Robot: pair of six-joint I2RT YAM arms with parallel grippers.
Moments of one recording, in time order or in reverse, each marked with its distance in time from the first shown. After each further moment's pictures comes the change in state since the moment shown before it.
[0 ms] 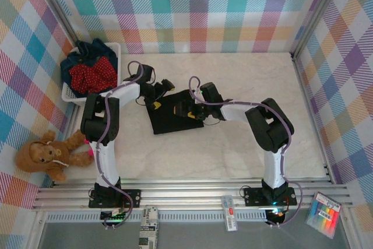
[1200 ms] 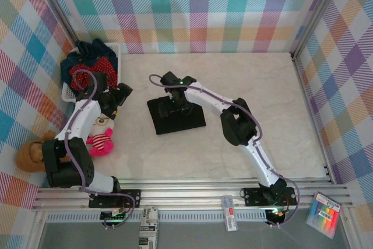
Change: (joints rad) left arm 0.309 -0.592 -0.345 -0.180 -0.187 0.075; right arm 0.207 0.455 1.040 -1.113 0.549 -0.304
